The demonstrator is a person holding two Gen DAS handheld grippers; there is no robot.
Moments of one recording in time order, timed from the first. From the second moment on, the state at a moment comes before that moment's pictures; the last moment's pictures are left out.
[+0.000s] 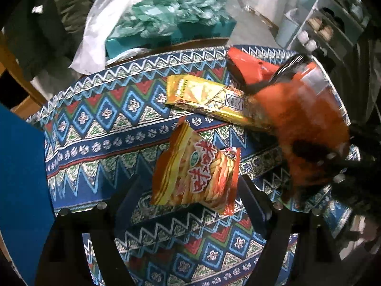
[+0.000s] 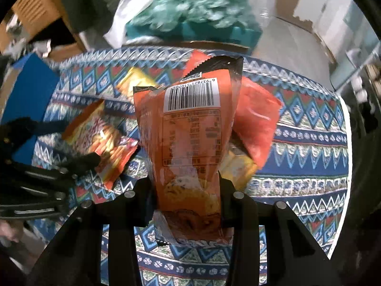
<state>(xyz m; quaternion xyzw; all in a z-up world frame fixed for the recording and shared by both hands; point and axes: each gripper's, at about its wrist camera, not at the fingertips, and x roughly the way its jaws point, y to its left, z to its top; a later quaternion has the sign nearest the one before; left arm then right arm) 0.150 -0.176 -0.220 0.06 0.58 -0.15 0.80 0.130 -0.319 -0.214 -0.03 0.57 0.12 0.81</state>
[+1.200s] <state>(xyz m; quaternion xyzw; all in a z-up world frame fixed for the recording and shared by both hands) 0.144 -0.141 -0.198 0.02 0.56 -0.12 0.82 0.126 -0.317 -0.178 0.01 0.54 0.12 0.83</state>
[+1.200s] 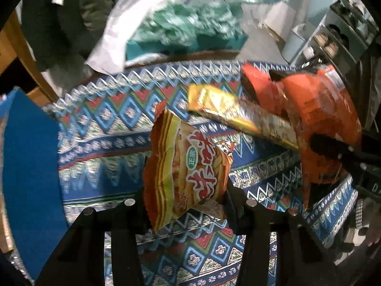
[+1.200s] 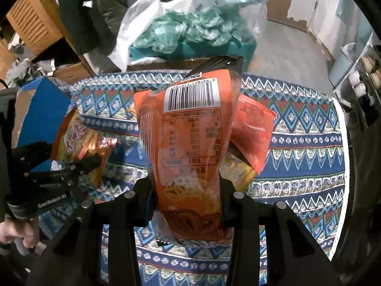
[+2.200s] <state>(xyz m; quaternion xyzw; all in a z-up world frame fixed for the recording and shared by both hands) 0.088 -0.059 -0.083 0.01 0.50 -0.07 0.86 0.114 -0.224 -0.107 -0.01 0.50 0.21 0.84</state>
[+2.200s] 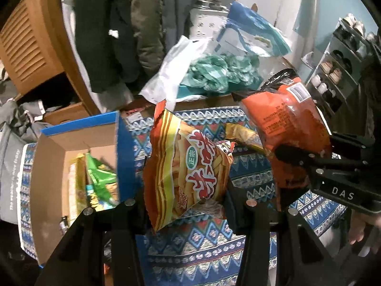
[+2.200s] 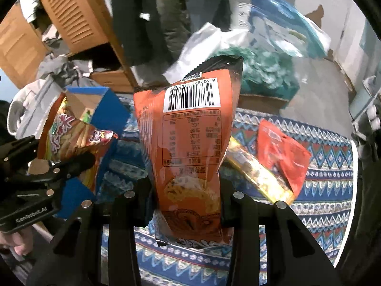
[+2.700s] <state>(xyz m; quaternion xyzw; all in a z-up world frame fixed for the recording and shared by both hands) 0.068 0.030 -0.075 -0.02 0.50 -0.01 0.87 0.115 -0.143 -0.089 -0.03 0.49 0.27 0.83</state>
